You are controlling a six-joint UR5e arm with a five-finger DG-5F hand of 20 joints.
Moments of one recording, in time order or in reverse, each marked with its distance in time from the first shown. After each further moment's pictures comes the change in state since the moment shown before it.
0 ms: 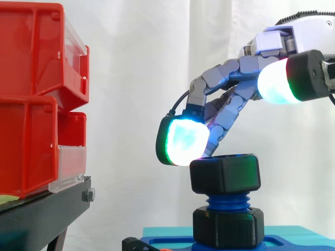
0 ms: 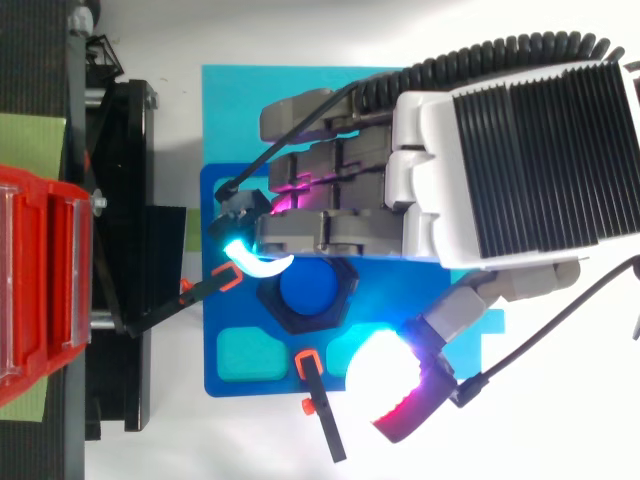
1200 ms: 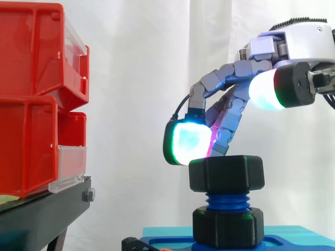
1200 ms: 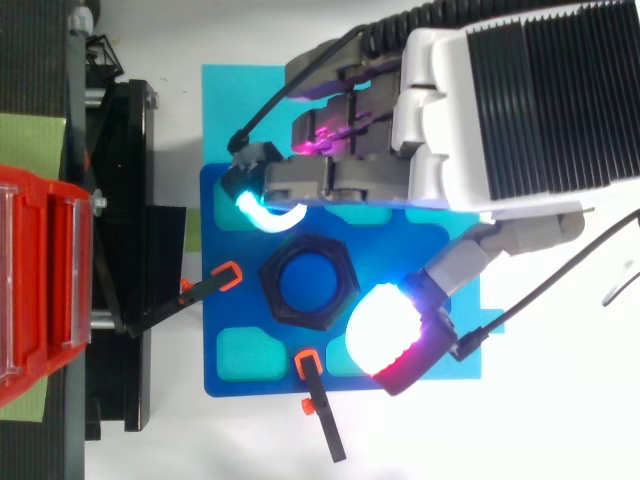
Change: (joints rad) arm -0.027 0.000 0.001 0.023 -0.008 -0.015
